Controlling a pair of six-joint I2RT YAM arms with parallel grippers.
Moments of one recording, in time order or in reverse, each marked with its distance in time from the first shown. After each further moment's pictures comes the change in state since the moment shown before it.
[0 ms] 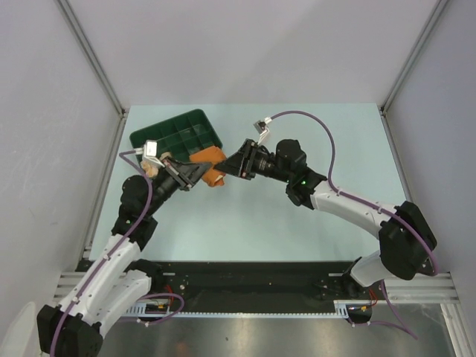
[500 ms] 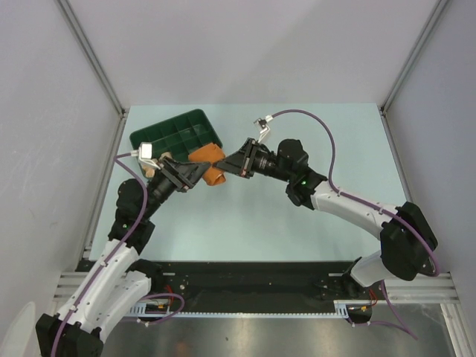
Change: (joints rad) left arm 0.011 -0.042 0.005 -0.044 -0.009 0.012; right arm -0.003 -0.012 0.004 0.025 -0.017 0.019
